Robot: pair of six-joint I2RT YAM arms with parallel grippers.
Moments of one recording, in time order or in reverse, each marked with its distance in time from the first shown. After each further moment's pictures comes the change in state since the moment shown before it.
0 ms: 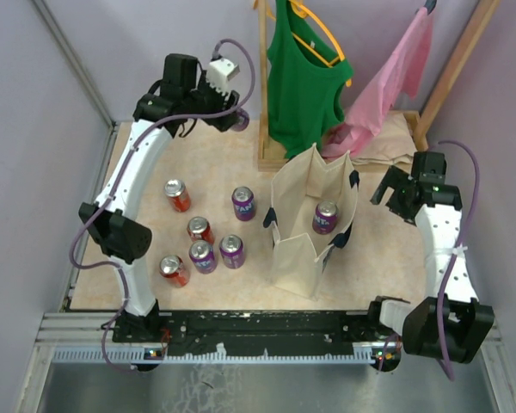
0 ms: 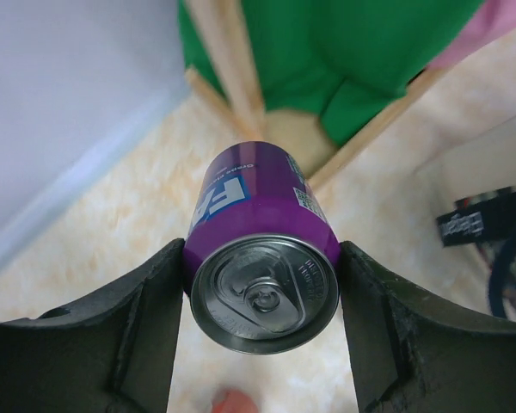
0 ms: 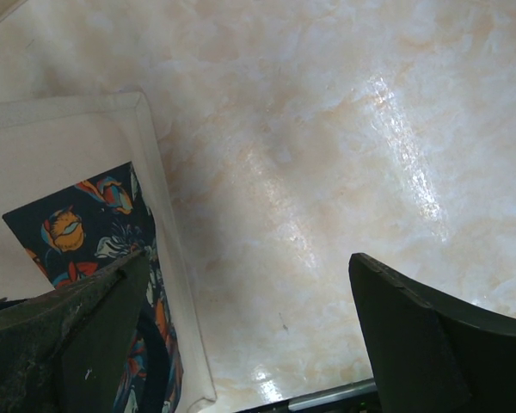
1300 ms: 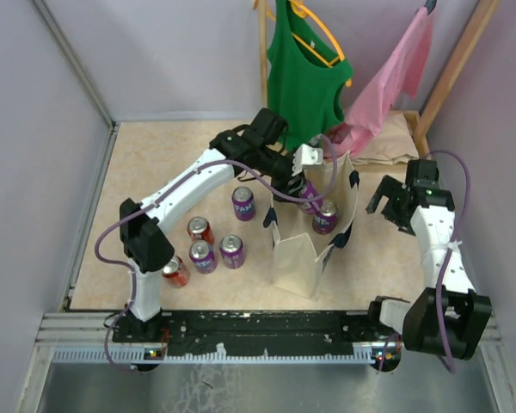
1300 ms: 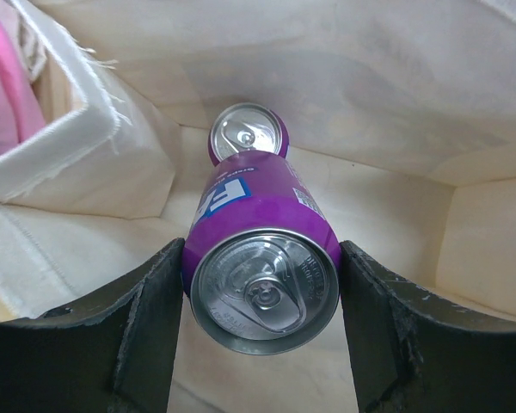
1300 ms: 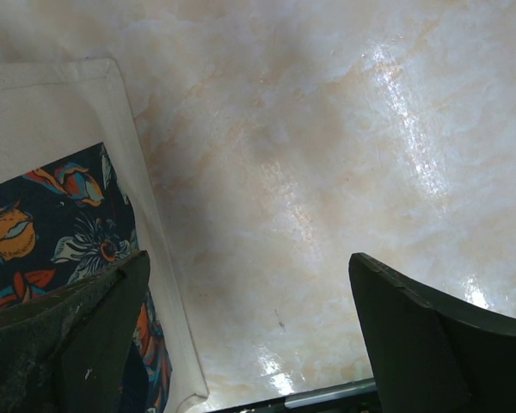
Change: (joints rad) left arm -0.417 0.040 -0.161 -0.041 0.399 0.379; right arm 0.000 0.022 -0.101 0.043 -0.027 0.000
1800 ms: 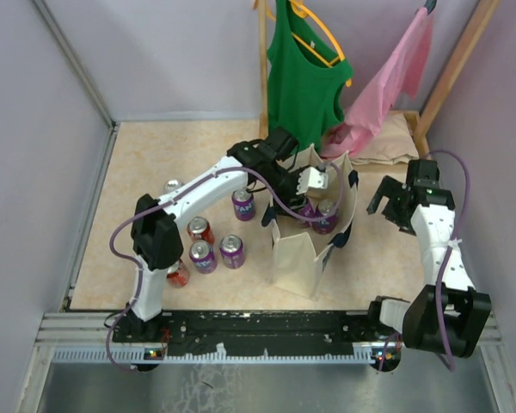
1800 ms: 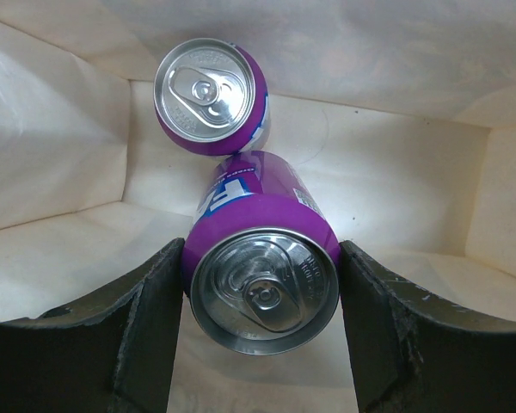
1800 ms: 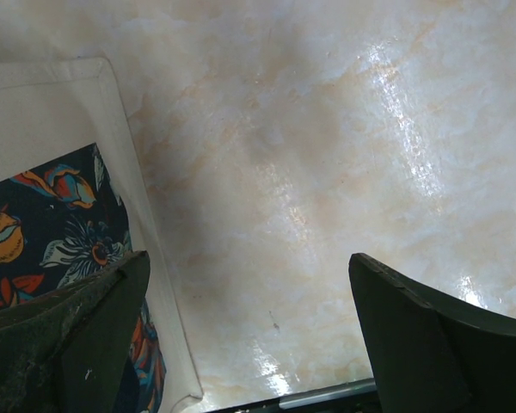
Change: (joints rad) left arm -0.038 0.075 -0.076 -0.032 -0.069 0.142; right arm -0.009 0.010 0.000 0.002 -0.001 -0.019
